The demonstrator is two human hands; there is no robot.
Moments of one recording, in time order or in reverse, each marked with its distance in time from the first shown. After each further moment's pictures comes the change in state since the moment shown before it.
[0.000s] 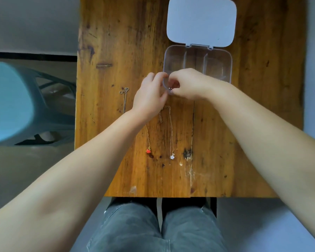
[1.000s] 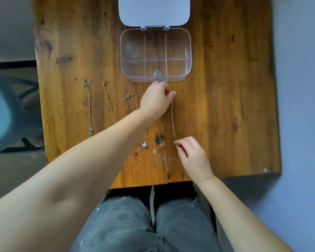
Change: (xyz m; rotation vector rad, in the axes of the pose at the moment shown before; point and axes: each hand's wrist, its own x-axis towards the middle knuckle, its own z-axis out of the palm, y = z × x) left_hand -0.015 0.075 0.084 -0.032 -0.197 -0.125; right_hand -0.198 0.048 0.178 0.401 0.493 0.207
